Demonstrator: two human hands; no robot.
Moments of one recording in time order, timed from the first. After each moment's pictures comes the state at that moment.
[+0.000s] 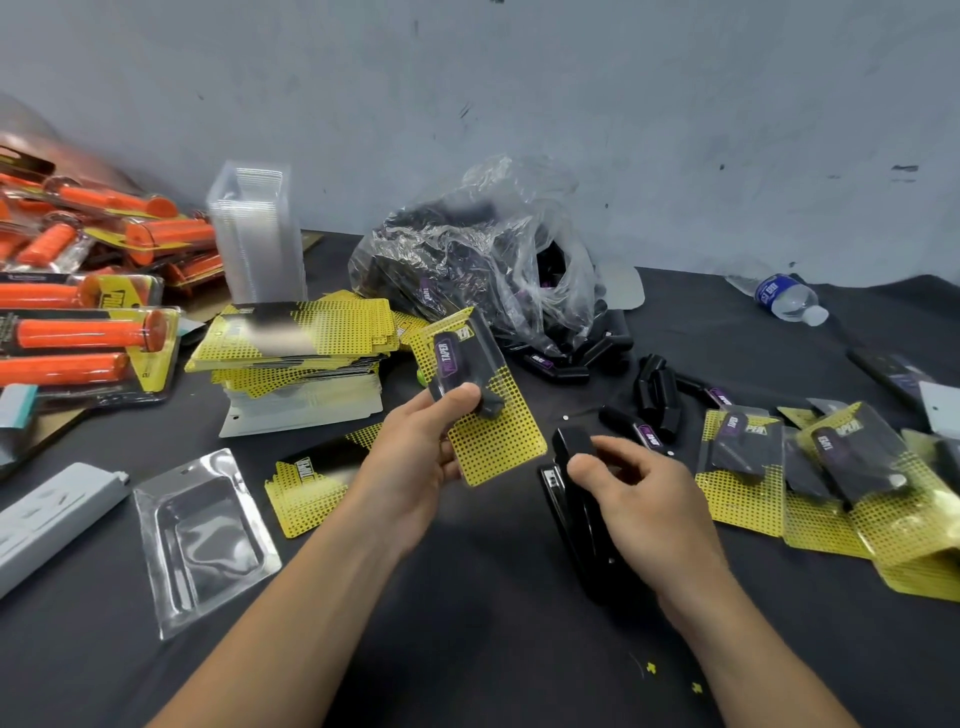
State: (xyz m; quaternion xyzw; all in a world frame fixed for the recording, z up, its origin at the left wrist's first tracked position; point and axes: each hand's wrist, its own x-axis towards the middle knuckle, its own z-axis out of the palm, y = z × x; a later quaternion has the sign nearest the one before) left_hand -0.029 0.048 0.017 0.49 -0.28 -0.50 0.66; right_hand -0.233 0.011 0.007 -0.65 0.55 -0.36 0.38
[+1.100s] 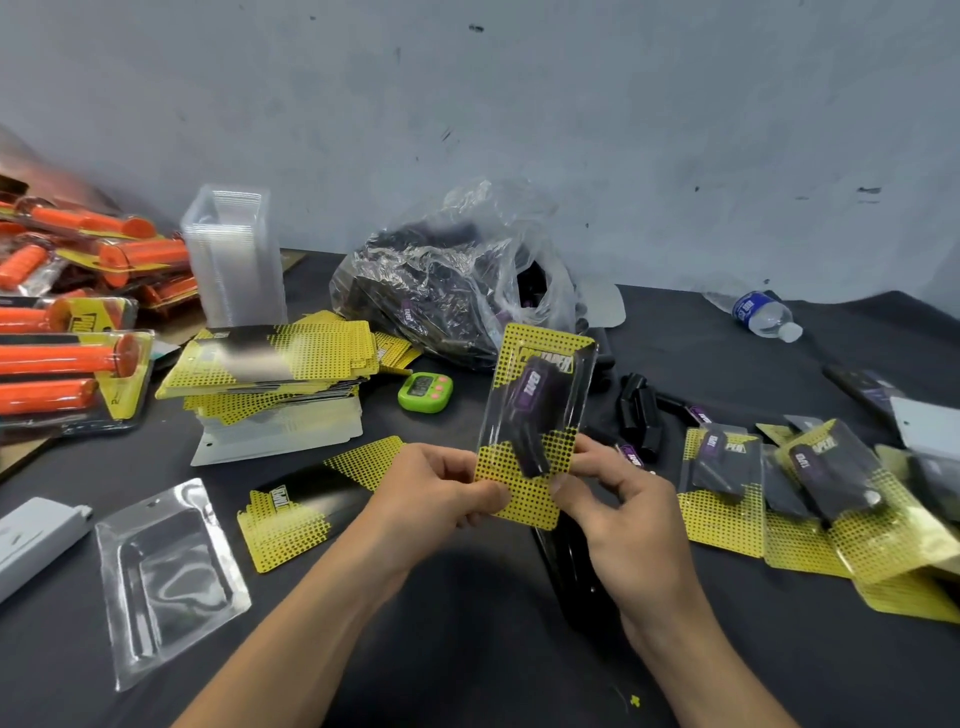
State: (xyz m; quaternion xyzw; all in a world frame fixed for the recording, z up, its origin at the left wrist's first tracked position) left_hand -0.035 0.050 0.008 0.57 -0.49 -0.43 0.50; right_hand -0.221 0.008 -0.003 -0.64 0.35 -0.51 0.45
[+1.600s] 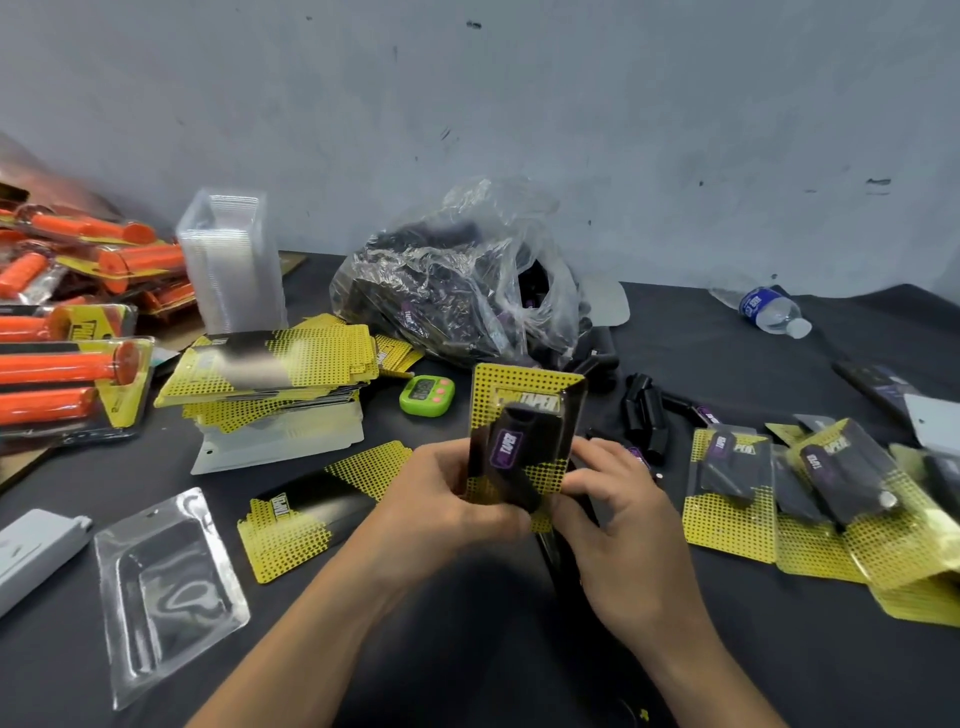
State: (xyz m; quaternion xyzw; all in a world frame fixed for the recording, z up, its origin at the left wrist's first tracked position) left_hand -0.041 0.057 0.018 0.49 -0.56 -0.42 0.52; right_hand -0.226 0.009 0.001 -0.78 0.39 -0.42 0.26
